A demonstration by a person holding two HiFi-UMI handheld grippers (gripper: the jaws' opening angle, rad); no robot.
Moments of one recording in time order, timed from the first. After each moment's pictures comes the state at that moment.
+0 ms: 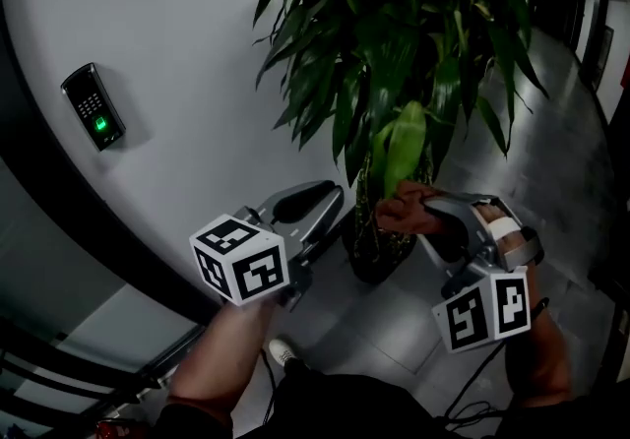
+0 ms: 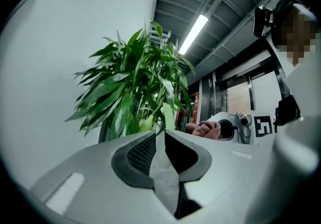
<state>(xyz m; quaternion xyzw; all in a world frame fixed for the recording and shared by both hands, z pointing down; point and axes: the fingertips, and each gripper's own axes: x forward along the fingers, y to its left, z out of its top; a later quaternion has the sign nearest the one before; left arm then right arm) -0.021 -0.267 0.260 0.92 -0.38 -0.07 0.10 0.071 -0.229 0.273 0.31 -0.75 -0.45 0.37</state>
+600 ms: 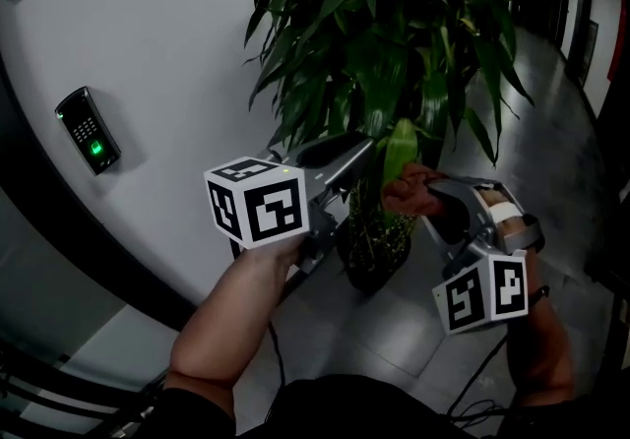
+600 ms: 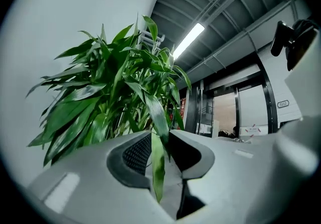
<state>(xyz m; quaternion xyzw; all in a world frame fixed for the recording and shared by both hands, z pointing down) 0.022 -0.307 0.170 0.95 -0.29 -0.09 0.10 0.081 -0.257 0.237 0.36 -0.72 -0.46 0.38</state>
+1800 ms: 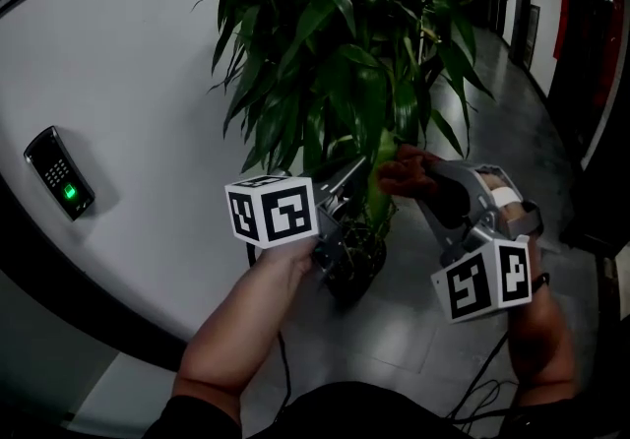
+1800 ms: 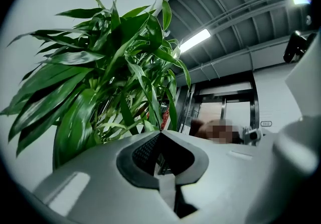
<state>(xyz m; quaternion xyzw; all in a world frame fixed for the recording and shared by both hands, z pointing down) 0.045 -0.318 0.194 0.96 -0.20 -0.10 0.18 0.078 -0.244 0.187 0.45 -0.66 -0.45 0.39</state>
